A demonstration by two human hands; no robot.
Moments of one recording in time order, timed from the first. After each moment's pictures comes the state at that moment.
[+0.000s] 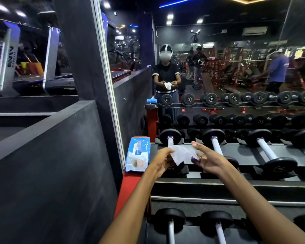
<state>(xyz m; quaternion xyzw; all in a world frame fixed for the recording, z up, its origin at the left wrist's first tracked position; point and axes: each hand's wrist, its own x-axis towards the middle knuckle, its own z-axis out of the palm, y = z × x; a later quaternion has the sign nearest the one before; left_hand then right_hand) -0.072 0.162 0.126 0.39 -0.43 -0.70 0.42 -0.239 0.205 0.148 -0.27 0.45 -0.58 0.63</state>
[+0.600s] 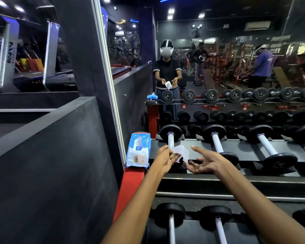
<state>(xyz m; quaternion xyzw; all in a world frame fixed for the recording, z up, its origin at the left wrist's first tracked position) -0.089 0.168 0.119 0.41 -0.26 -0.72 0.50 -0.235 0.198 0.135 -0.11 0.53 -0.48 0.69</state>
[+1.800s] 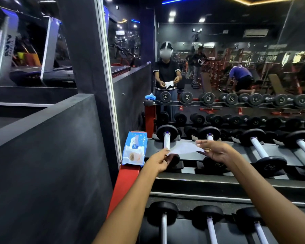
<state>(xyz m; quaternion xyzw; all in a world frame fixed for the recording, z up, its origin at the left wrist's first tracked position) -0.083 0.169 0.116 0.36 -0.18 -0.78 0.48 -0.273 0.207 0.168 -0.34 0.56 -0.50 0.57</state>
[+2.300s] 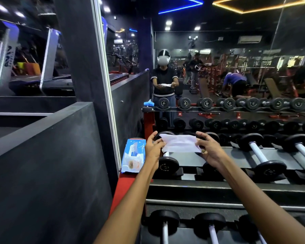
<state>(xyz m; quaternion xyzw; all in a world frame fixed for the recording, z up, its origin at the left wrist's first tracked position) -0.076 0.146 0.140 0.40 -0.41 -0.58 0.58 -0.256 0.206 0.177 -0.34 0.50 -0.61 0.52</state>
